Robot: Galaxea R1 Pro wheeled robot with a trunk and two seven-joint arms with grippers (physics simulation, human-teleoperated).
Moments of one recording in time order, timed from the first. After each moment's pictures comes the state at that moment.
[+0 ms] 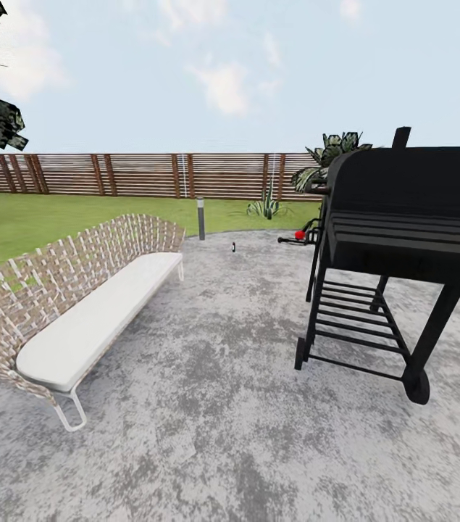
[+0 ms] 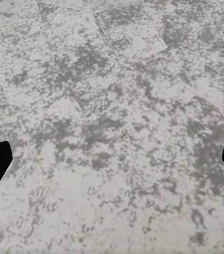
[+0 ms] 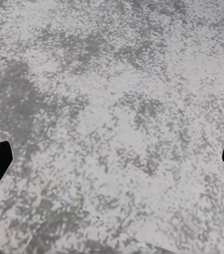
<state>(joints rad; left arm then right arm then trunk) -0.11 0.02 0.06 -0.44 0.02 -0.28 0.01 -0.09 -0.09 0.00 -0.46 0.01 -0.35 0.00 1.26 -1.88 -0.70</state>
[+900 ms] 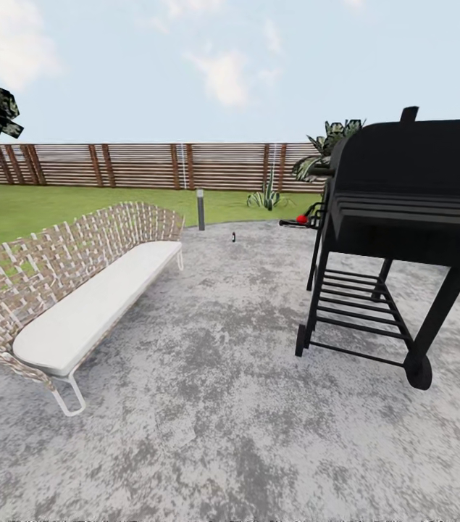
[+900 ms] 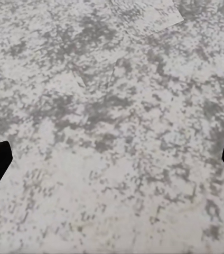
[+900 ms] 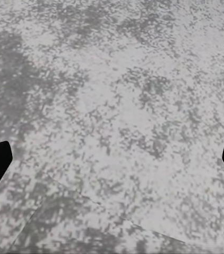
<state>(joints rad) -0.11 0.02 0.10 -0.43 0.02 -0.28 0.01 -0.09 -0.09 0.00 -0.46 0.01 -0.35 0.00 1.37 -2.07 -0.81</state>
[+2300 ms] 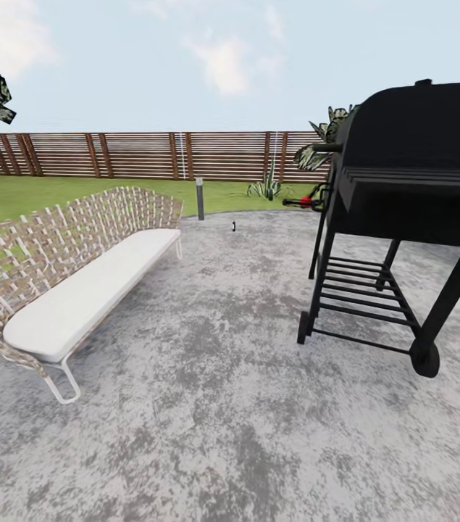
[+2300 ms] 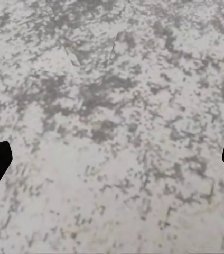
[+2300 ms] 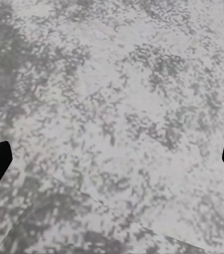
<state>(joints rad) -0.11 0.02 0.10 -0.44 0.01 -0.28 0.01 -0.09 -0.10 0.00 -0.46 0.01 -0.35 0.00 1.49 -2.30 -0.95</state>
